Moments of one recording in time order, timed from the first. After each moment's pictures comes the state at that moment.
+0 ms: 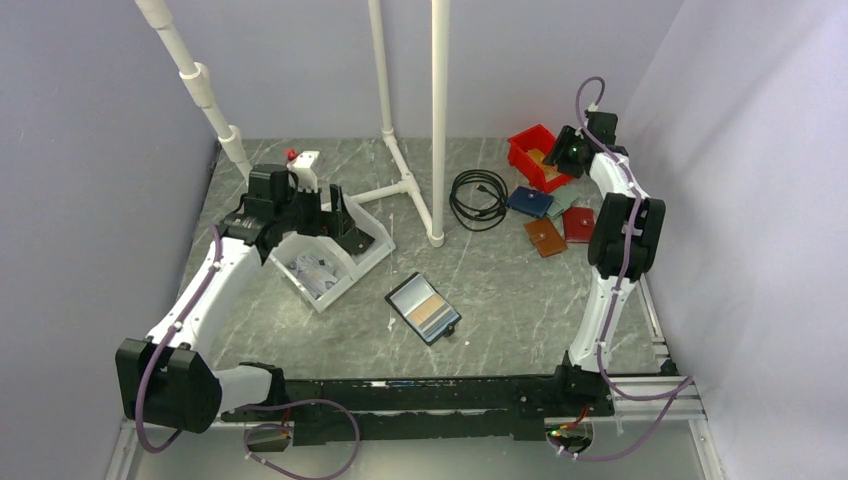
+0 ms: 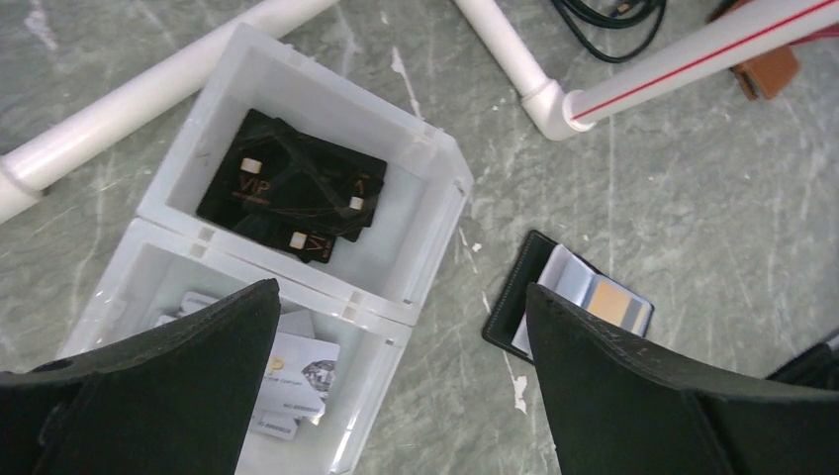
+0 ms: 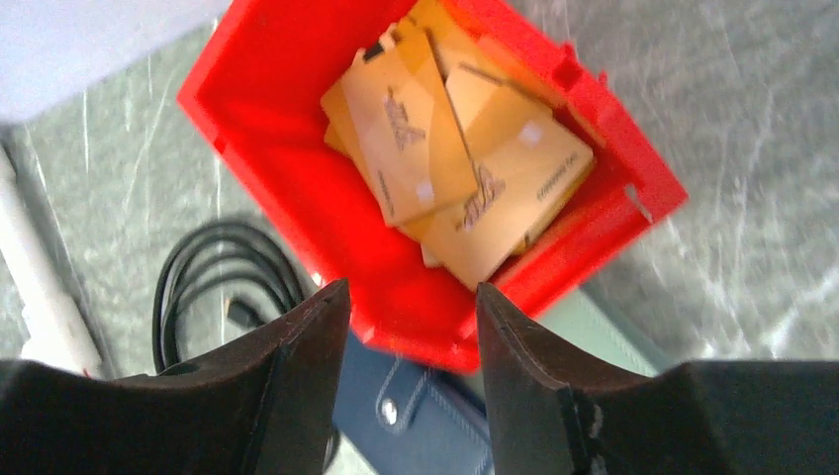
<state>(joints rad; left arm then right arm) -0.20 1.22 1.05 -0.45 0.29 -0.15 -0.18 2.24 1.87 -0.36 -0.27 0.34</state>
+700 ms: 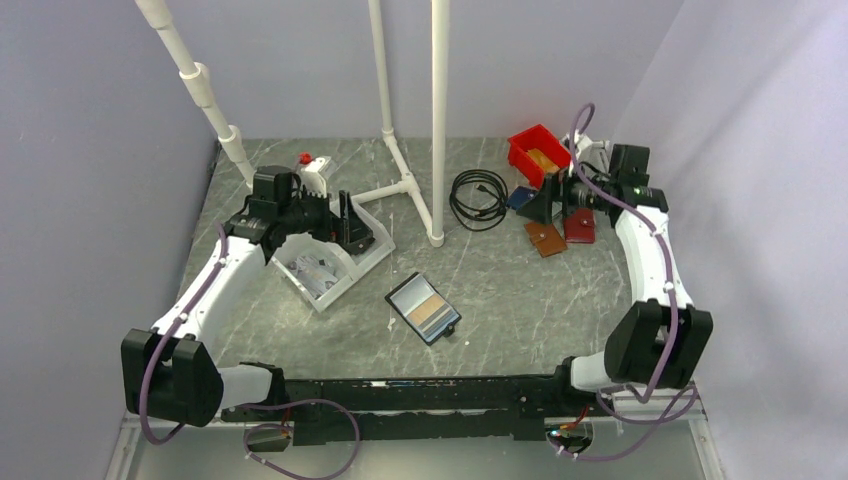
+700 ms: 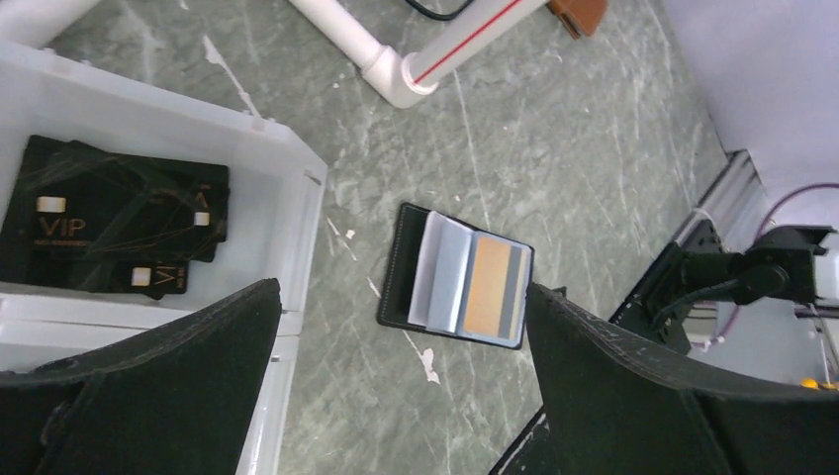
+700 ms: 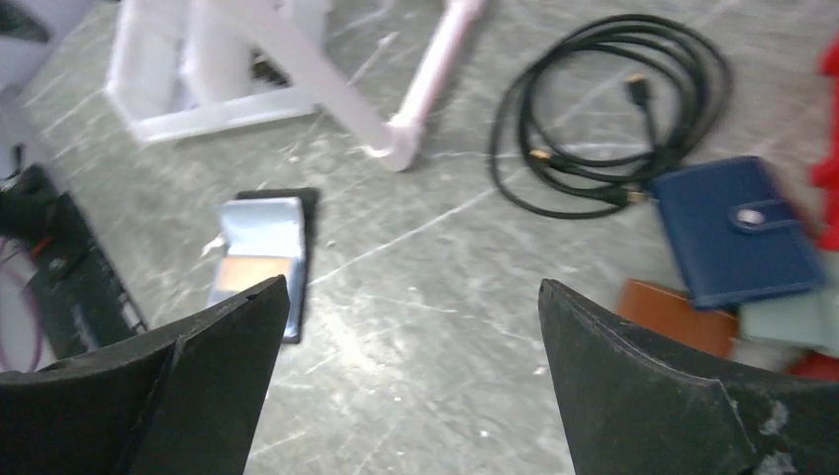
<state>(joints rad) -0.20 1.26 1.02 -0.40 0.63 -0.17 -0.18 1.43 1.30 -0.63 -0.91 -0.31</state>
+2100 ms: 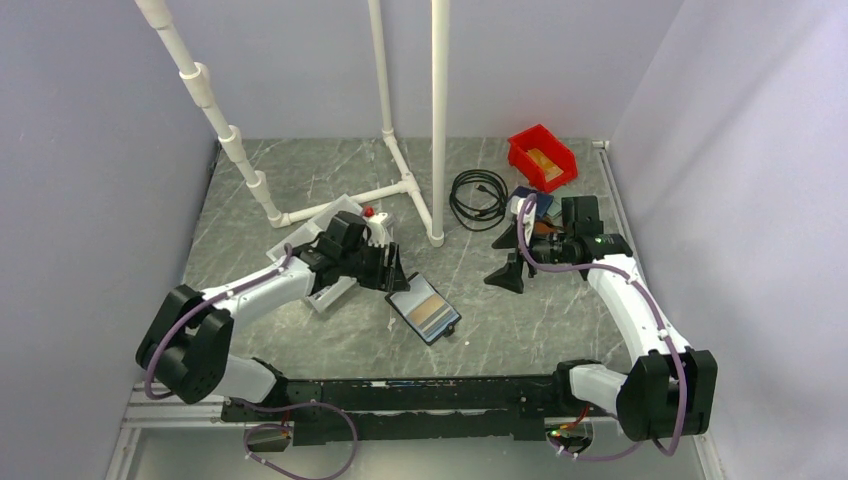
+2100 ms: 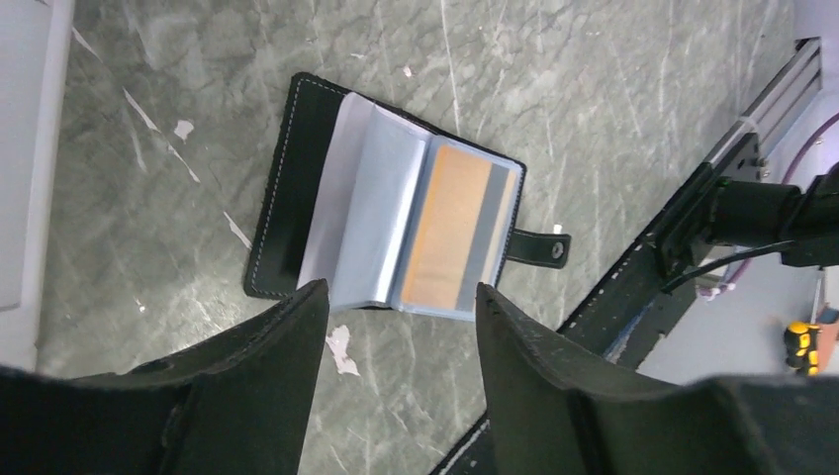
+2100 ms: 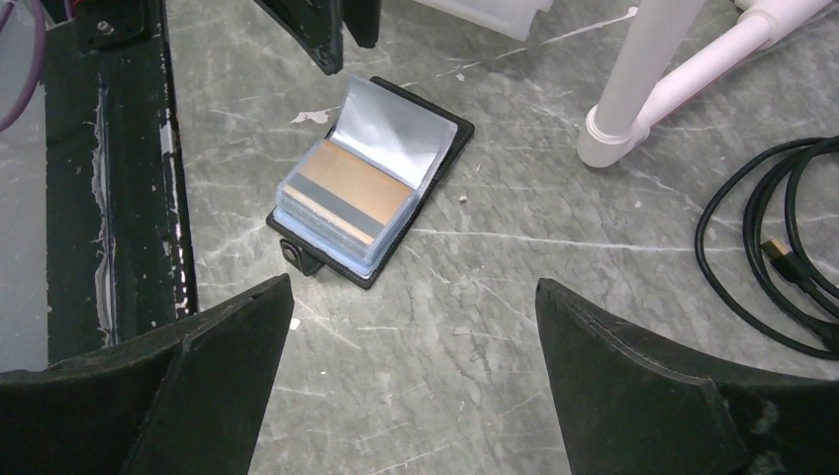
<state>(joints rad) -0.58 1.38 0.79 -0.18 0.43 -0.42 0.08 1.15 0.87 -0.65 -1.08 -0.76</state>
